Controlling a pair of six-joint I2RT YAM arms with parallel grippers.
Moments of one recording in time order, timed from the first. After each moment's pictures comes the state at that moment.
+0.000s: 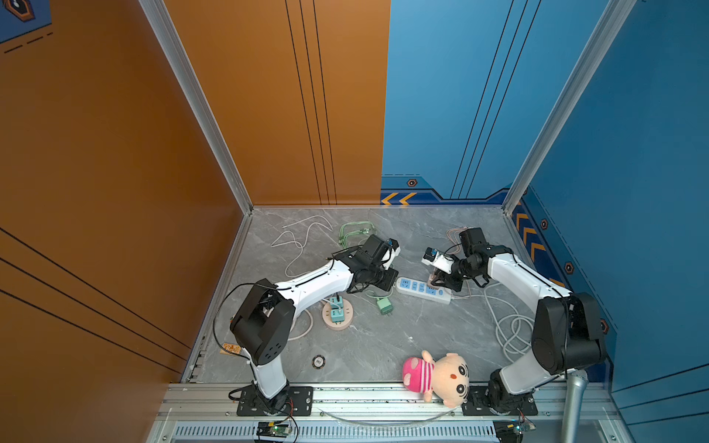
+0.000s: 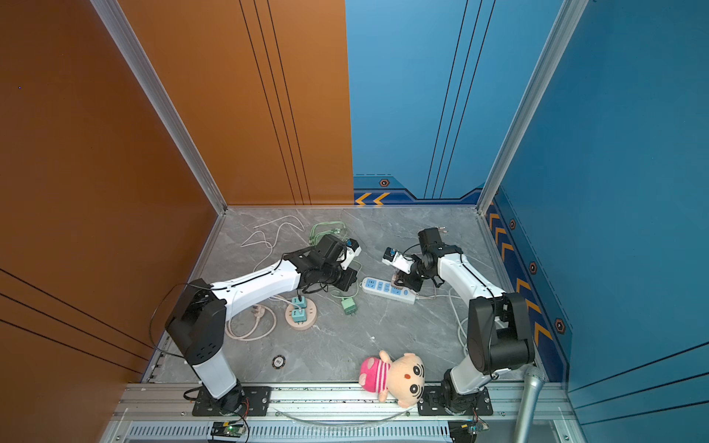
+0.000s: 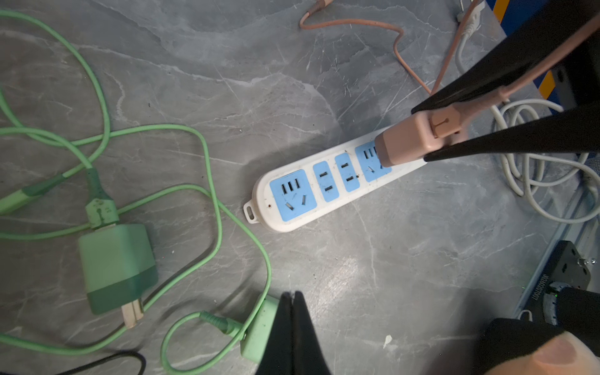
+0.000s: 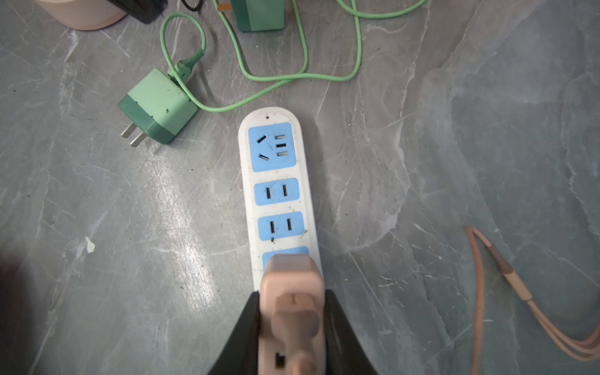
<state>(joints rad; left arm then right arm) -0.72 1.75 1.29 -0.44 0.20 -0.23 0.16 1.59 1.09 -0.71 -0.48 -0.92</state>
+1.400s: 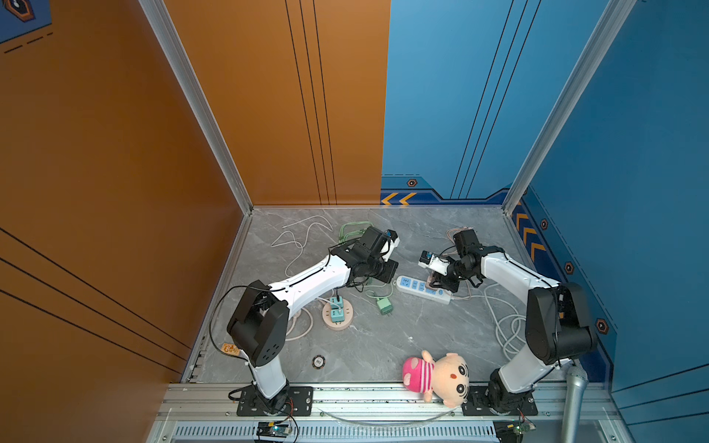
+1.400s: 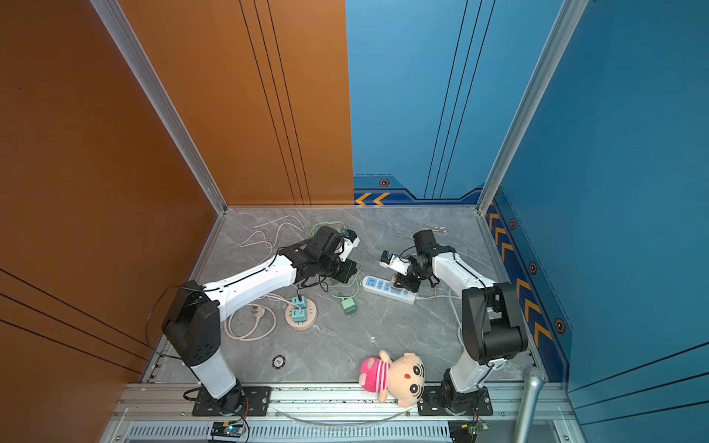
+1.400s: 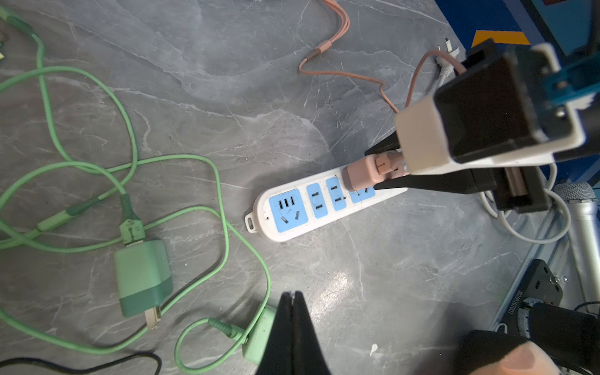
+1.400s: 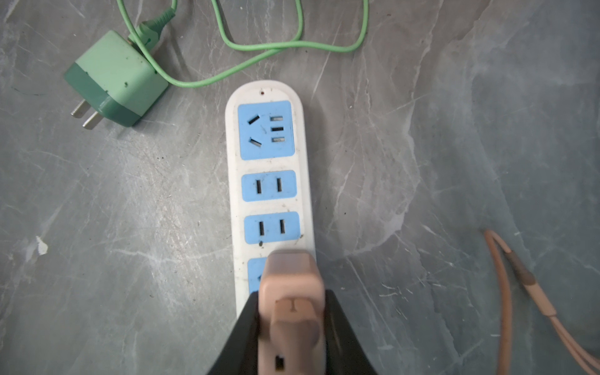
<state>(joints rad) -0.70 1.74 1.36 -0.49 0.20 -0.25 0.18 1.68 1.09 -0.67 -0.41 -0.93</state>
